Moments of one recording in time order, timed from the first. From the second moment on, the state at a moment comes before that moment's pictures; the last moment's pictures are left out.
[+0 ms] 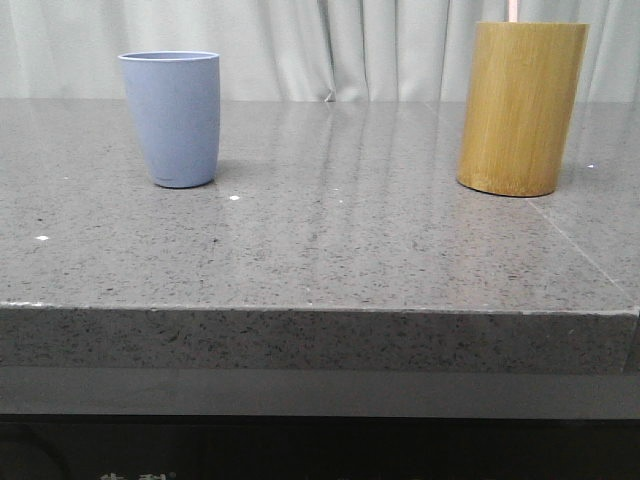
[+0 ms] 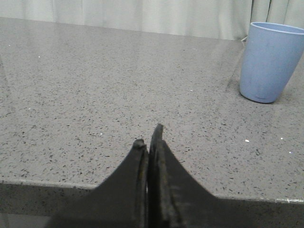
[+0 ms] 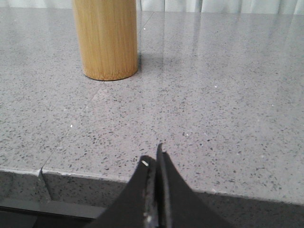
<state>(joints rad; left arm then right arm) -0.04 0.00 0.00 -0.11 0.18 0.03 0.07 -0.01 0.03 0.13 0.21 -0.07</state>
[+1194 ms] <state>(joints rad) -0.04 0.00 0.00 -0.11 0.11 0.03 0.07 -0.01 0.03 0.13 0.14 -0.07</state>
